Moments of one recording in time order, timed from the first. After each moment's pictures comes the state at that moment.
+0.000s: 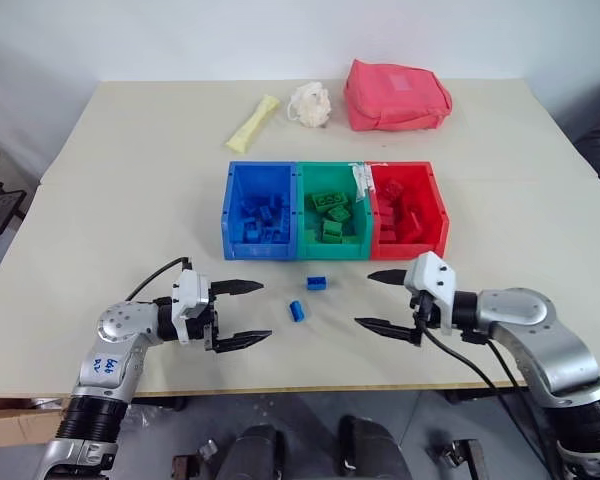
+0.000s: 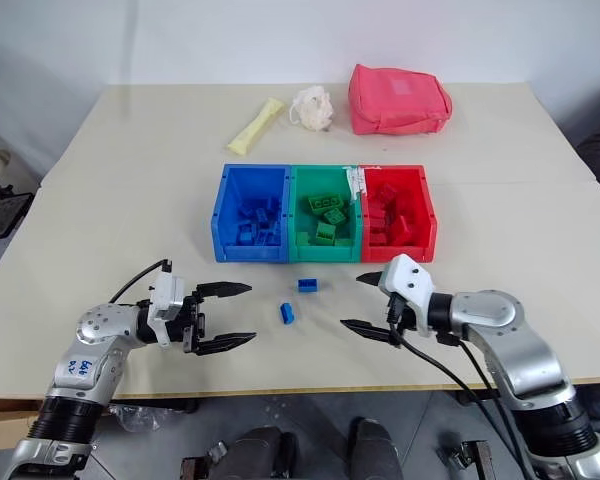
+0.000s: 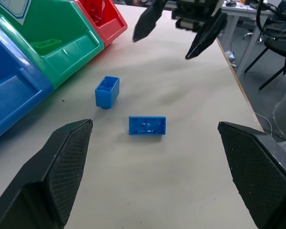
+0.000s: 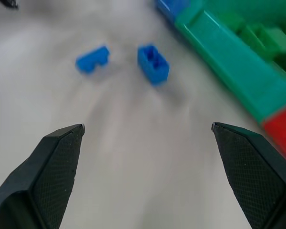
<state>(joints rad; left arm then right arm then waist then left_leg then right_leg) -0.23 0.55 0.01 0.09 -0.44 -0.01 -1.20 -0.25 -0.69 0.08 -0.31 0.33 0.45 0.96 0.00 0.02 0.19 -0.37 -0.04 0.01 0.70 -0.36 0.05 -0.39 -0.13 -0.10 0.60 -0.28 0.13</state>
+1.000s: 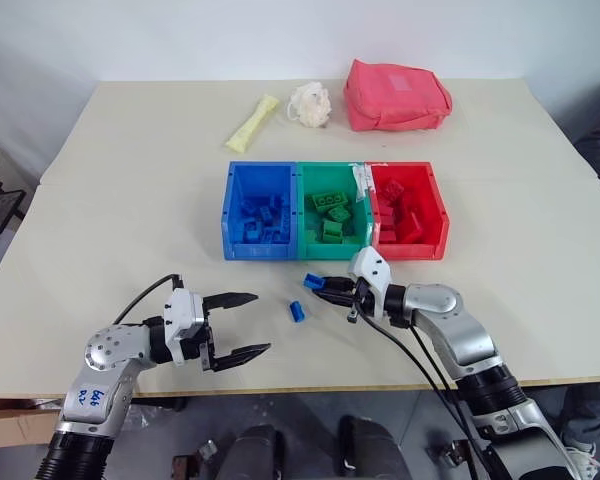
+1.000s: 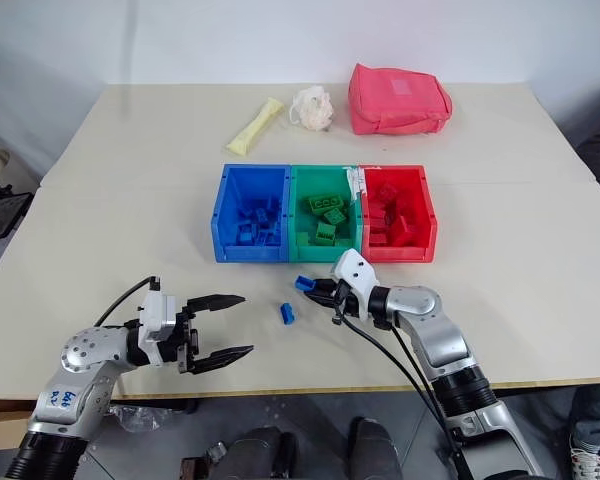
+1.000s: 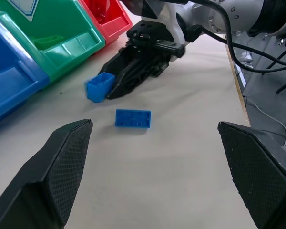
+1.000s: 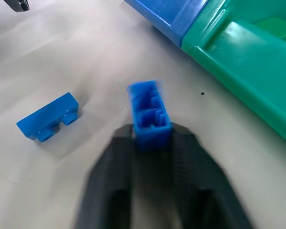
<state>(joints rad) -0.05 0.56 0.04 -0.11 -0.45 0.02 -1.09 -0.43 -0.38 0.22 0.08 0.20 0.27 0.90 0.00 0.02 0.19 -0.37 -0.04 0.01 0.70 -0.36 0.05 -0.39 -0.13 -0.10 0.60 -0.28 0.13</state>
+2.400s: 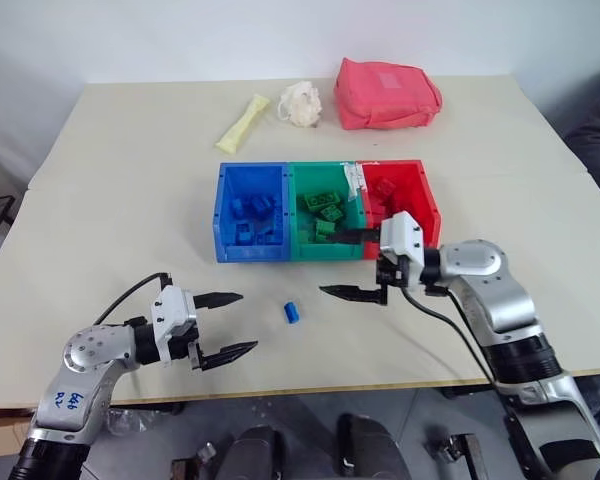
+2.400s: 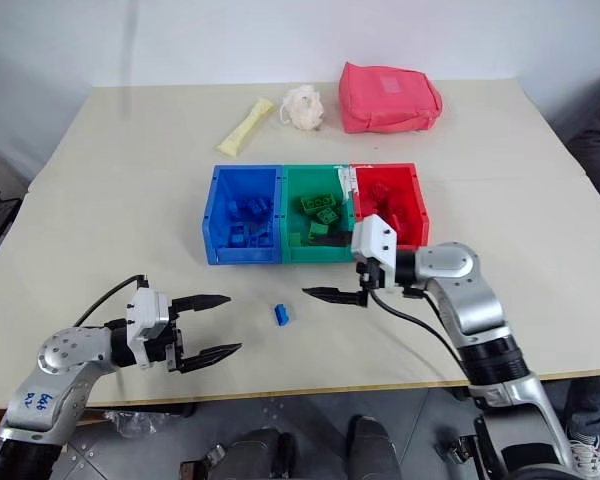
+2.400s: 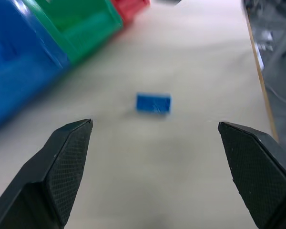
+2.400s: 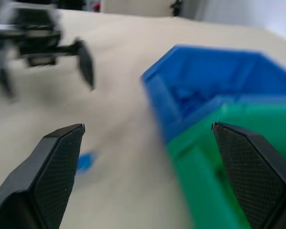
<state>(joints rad) 0.01 0.68 0.07 -0.20 -0.44 0.12 -1.02 -0.55 -0.55 0.14 0.01 0.35 0.15 1.22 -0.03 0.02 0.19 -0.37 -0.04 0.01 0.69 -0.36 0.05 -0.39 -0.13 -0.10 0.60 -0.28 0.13</state>
